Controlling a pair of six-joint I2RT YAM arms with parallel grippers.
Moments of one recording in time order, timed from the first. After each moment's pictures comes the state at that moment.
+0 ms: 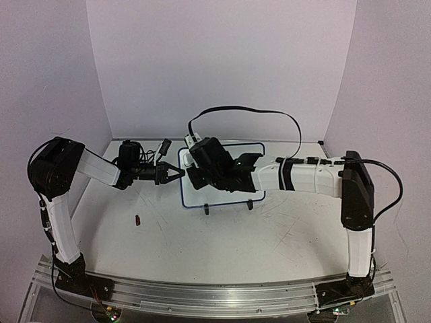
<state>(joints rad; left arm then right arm) -0.36 1.94 0.97 0.61 0.99 -0.21 1.05 2.06 1.71 -0.25 0.51 0.17</state>
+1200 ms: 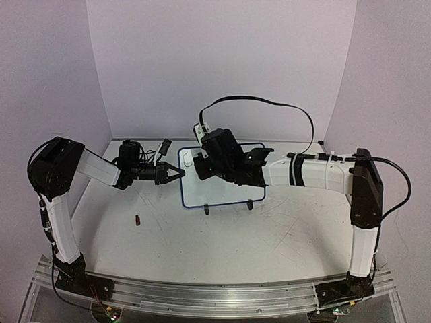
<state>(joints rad) -0.36 1.93 0.97 0.61 1.00 -0.21 1.01 1.99 1.64 -0.17 0.47 0.17</state>
